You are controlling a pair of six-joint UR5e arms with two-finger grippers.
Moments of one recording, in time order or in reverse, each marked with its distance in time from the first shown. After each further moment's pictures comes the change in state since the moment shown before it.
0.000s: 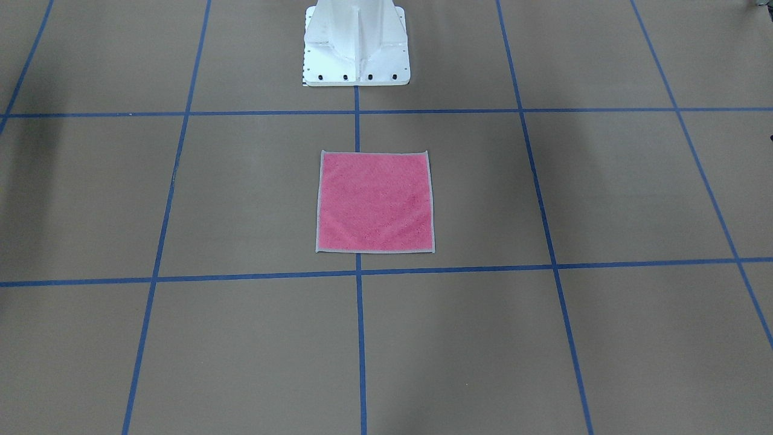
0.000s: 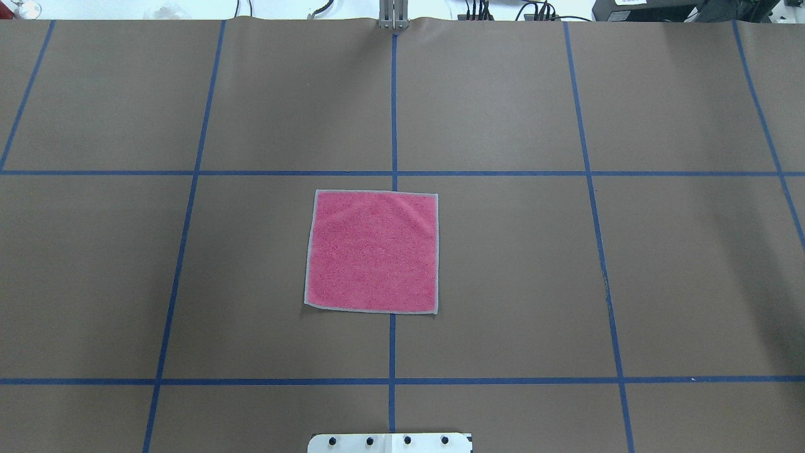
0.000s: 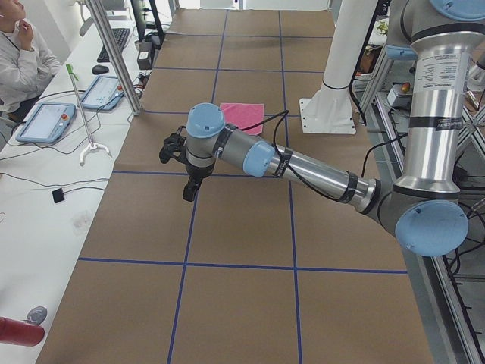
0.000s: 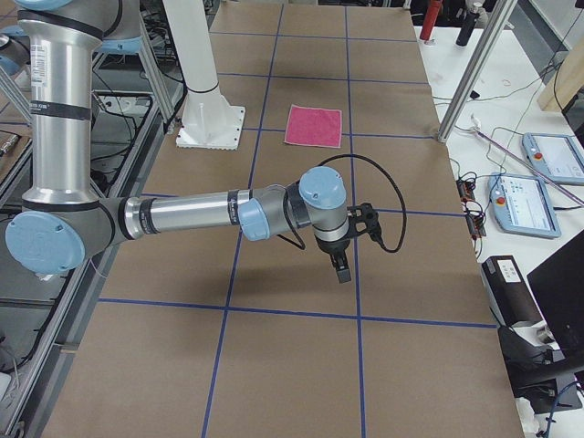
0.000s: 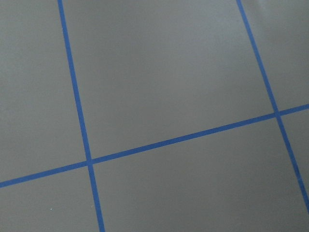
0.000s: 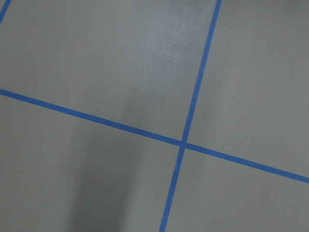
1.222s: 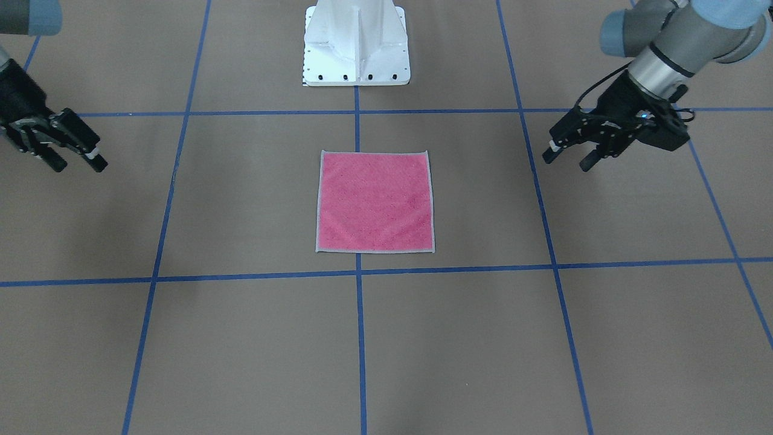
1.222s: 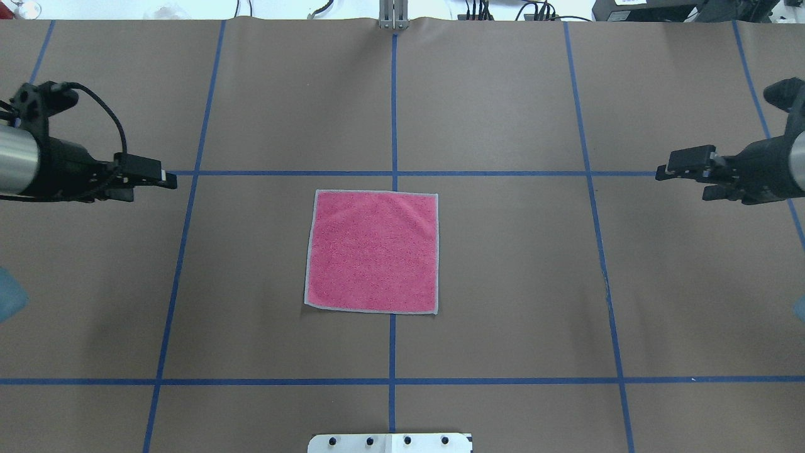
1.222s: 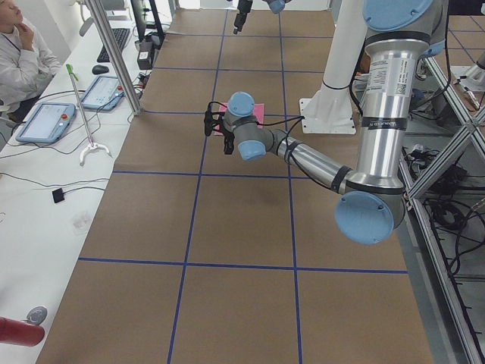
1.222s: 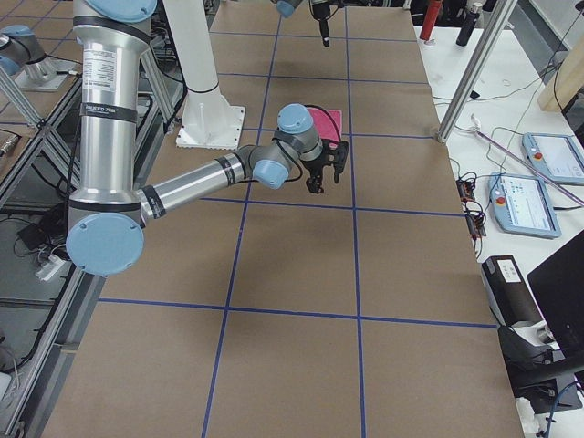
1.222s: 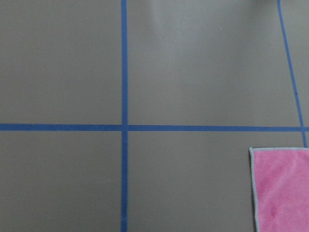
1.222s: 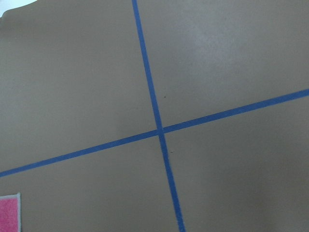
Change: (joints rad) left arm 0.643 -0.056 -0.022 -0.589 0.337 -1.220; right arm -0.611 -0.002 0.250 0.376 -0.322 1.323
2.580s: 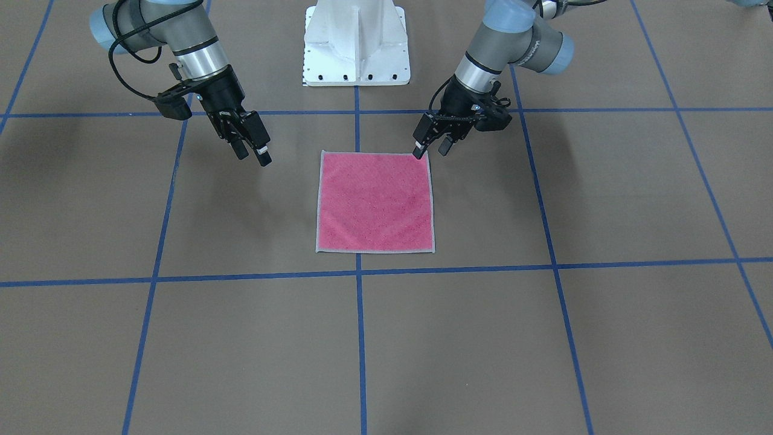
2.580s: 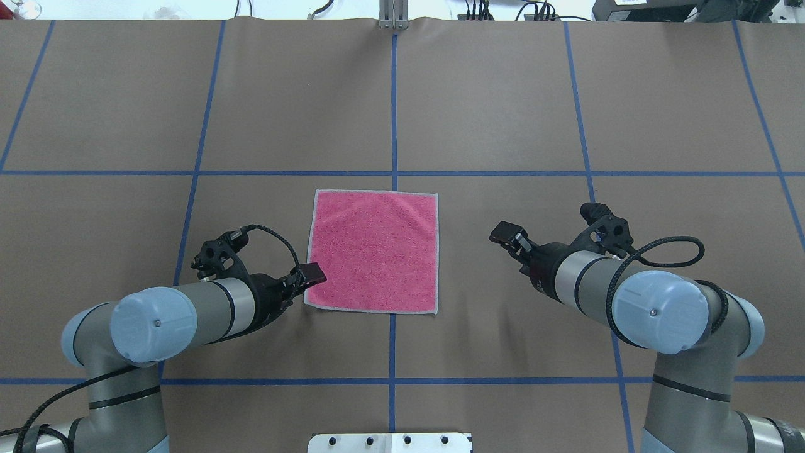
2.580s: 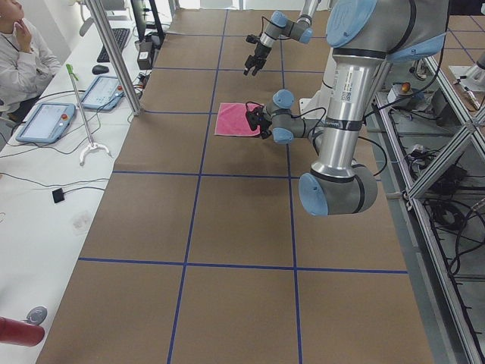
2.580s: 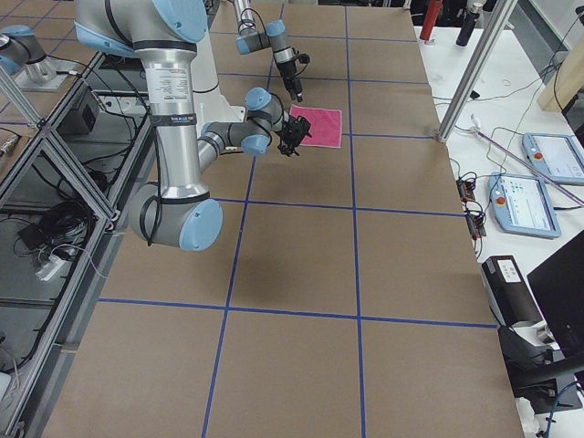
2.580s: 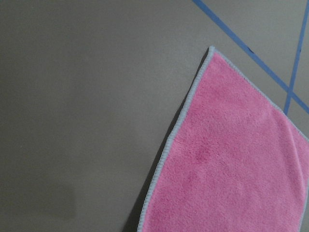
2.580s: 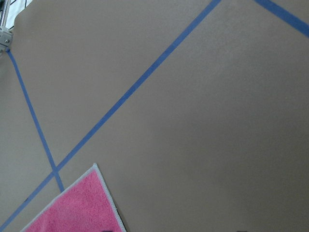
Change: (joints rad) left arm 0.531 -0.186 0.104 0.043 0.580 -0.544; right arm -0.556 0.232 -0.066 -0.019 -0.641 0.663
